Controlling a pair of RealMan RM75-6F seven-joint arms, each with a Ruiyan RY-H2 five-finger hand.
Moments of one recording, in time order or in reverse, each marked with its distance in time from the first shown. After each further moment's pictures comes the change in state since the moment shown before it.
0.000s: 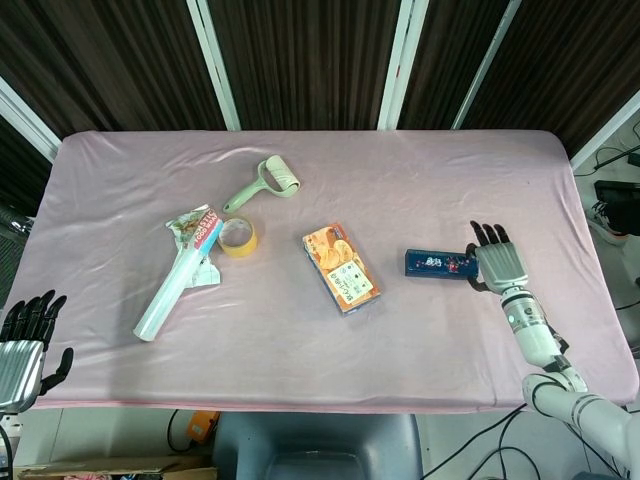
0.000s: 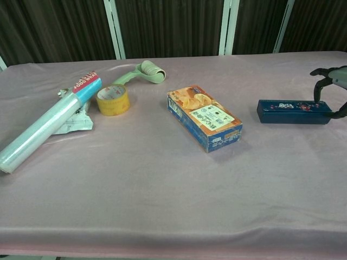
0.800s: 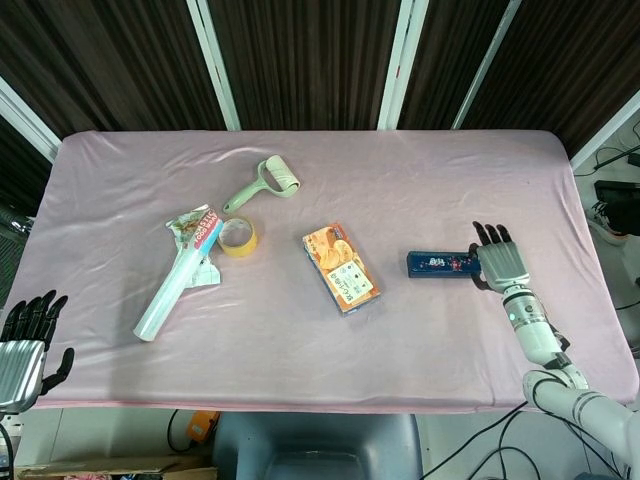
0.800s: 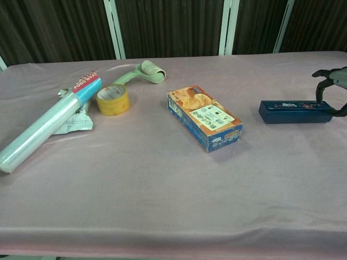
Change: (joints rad) left arm -0.001 -0.001 0.002 0.000 0.000 -0.003 0.004; right arm 0.016 0.015 -0.006 -0.014 0.055 -0.031 -0.055
